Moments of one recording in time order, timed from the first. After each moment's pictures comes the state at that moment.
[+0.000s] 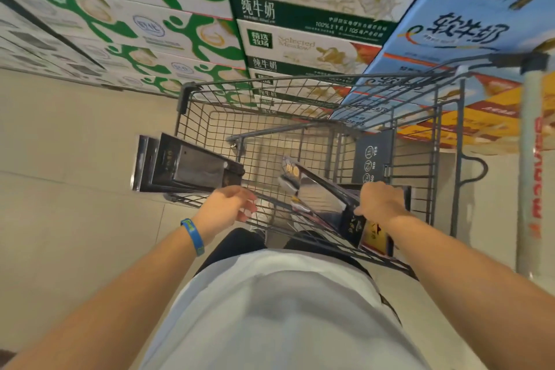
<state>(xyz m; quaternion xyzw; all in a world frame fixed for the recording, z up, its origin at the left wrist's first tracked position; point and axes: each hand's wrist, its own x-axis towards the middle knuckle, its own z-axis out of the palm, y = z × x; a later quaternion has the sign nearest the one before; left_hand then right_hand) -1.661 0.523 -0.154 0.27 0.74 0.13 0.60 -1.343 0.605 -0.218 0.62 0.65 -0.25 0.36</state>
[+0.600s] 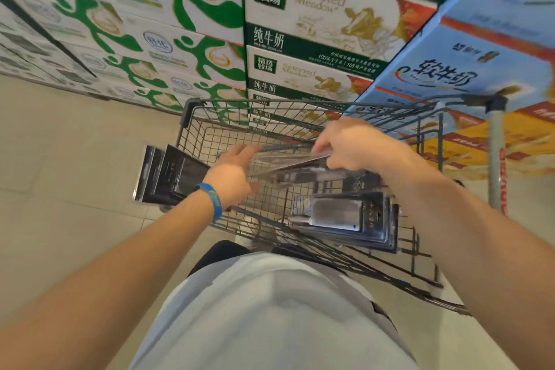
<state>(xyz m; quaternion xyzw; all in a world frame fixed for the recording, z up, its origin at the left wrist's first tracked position) -1.682 0.593 -0.126 0.60 0.70 0.03 0.39 -1.460 0.709 -0.058 0.43 0.82 -0.24 0.30</state>
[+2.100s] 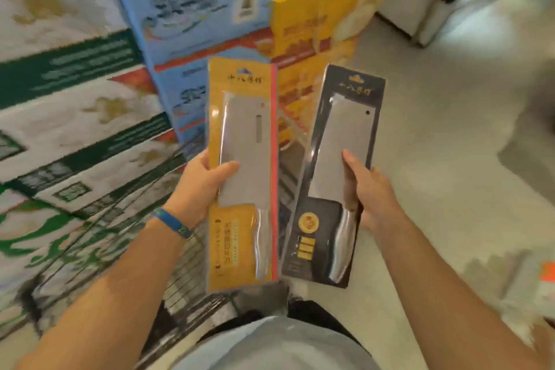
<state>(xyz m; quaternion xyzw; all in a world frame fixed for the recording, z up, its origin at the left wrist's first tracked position) -1.478 0.653 -0.046 0.50 0.37 0.23 0.75 -1.261 0.467 -0.021 0.74 -0.04 -0.31 -0.60</state>
